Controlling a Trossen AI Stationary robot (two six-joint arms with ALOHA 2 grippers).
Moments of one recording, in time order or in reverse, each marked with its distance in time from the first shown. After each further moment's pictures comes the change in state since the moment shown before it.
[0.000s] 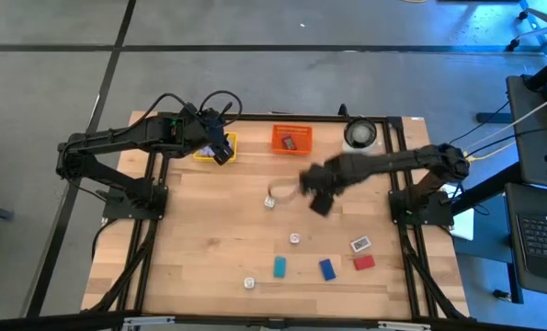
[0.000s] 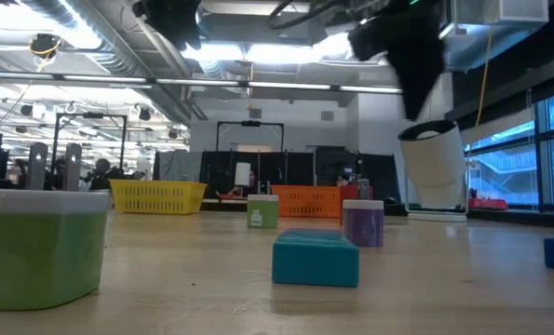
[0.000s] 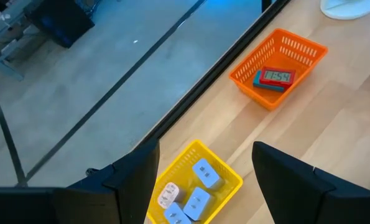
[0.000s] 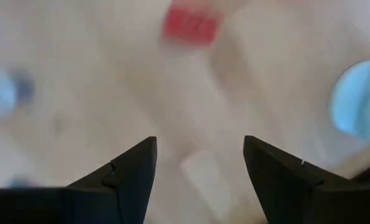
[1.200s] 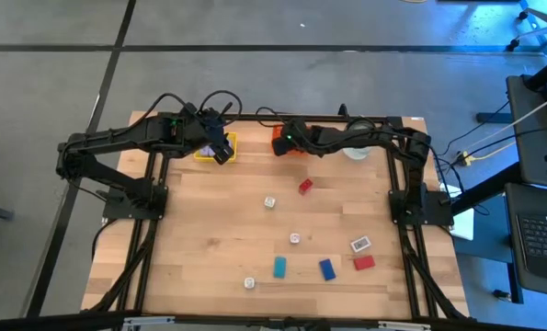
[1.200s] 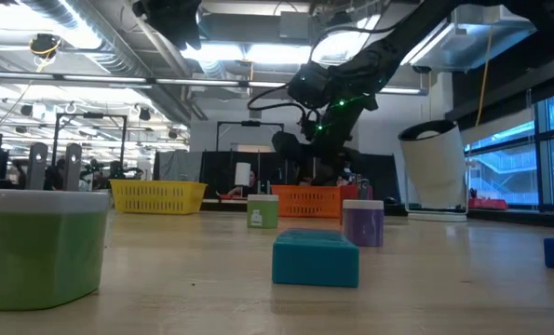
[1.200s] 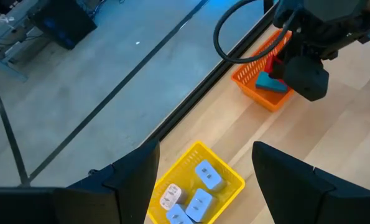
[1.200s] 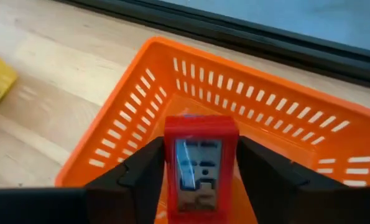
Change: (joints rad) left arm 0.001 0.000 0.000 0.004 -0.010 0.003; right arm -0.466 0.291 -0.187 1.122 0.210 0.074
